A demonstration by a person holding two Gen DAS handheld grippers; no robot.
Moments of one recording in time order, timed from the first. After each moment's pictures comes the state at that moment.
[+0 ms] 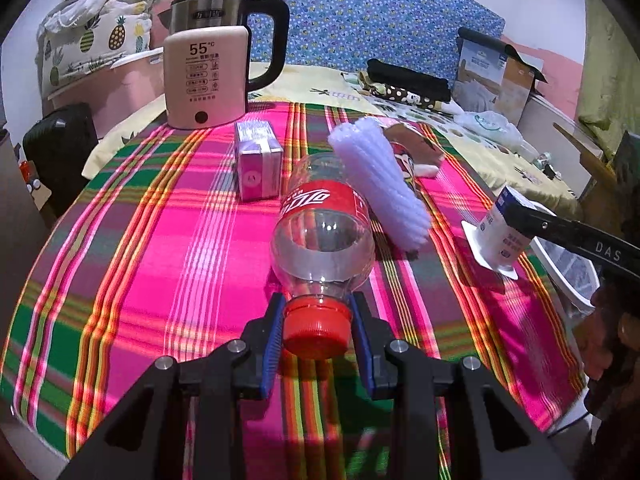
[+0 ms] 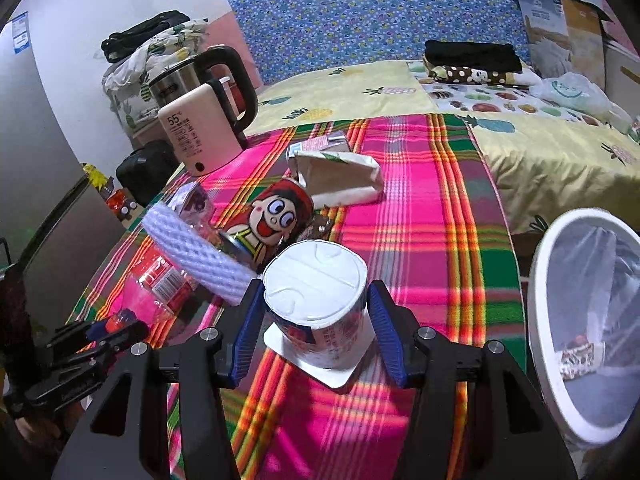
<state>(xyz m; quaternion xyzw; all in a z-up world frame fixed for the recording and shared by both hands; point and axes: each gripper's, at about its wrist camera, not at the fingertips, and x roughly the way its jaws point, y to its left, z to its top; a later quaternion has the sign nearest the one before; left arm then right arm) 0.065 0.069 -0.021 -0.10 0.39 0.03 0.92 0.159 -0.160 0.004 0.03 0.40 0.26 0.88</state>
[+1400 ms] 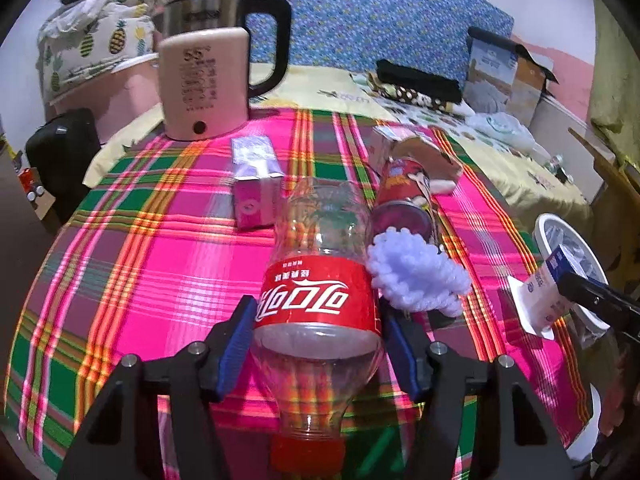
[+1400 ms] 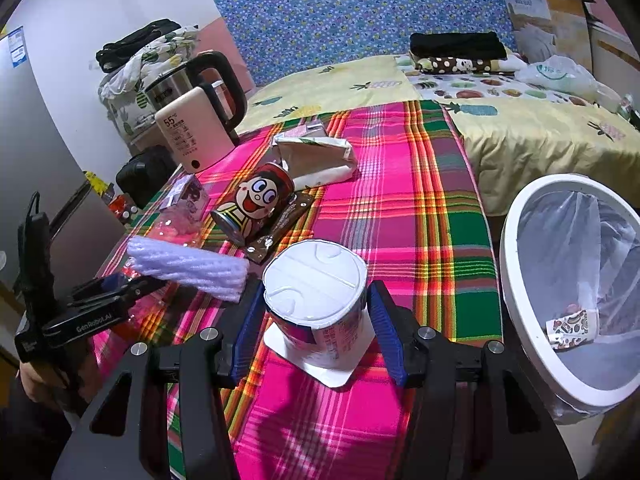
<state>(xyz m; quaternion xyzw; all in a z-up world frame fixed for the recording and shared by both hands) 0.095 0.072 -0.017 -0.09 0.38 0.05 0.92 0.143 -0.188 -0.004 0.05 0.40 0.26 0.88</state>
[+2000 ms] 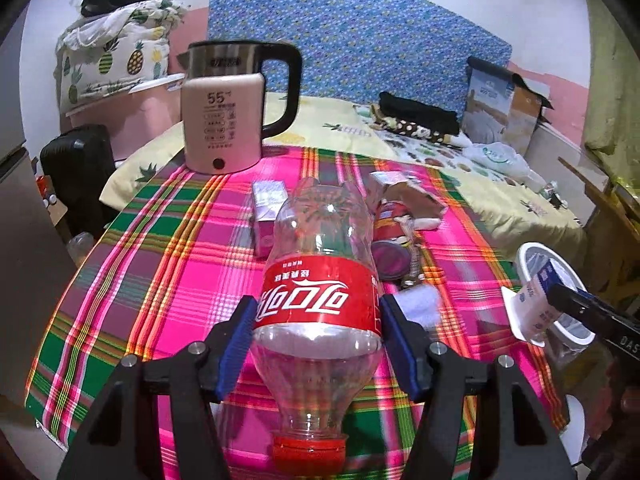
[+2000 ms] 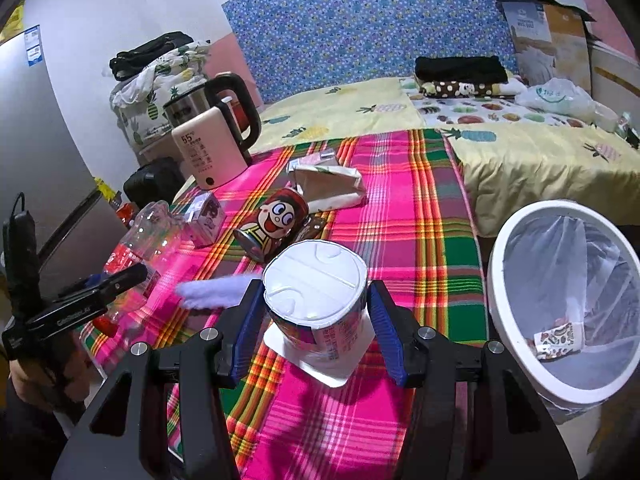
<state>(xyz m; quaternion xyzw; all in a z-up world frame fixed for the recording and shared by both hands) 0.067 0.072 0.022 -0.10 0.34 0.05 0.93 0.127 -0.189 0.020 0.04 0.37 0.26 0.89</state>
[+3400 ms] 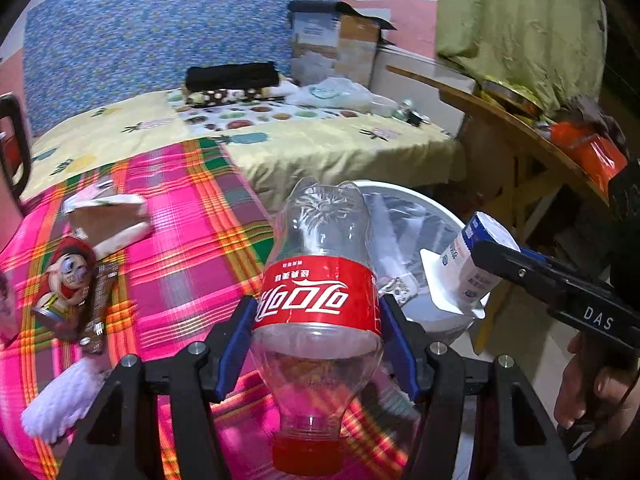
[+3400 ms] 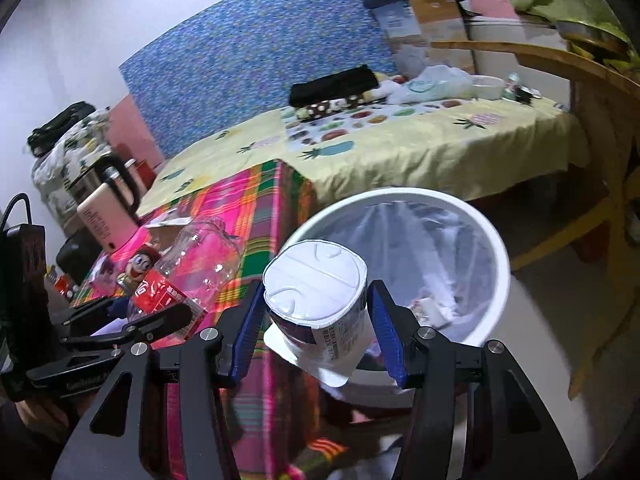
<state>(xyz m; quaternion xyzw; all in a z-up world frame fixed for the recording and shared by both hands) 0.148 -0.160 0.017 0.00 0.37 -0.21 0.90 0.121 -0.330 0.017 0.11 0.34 0.09 0.93</state>
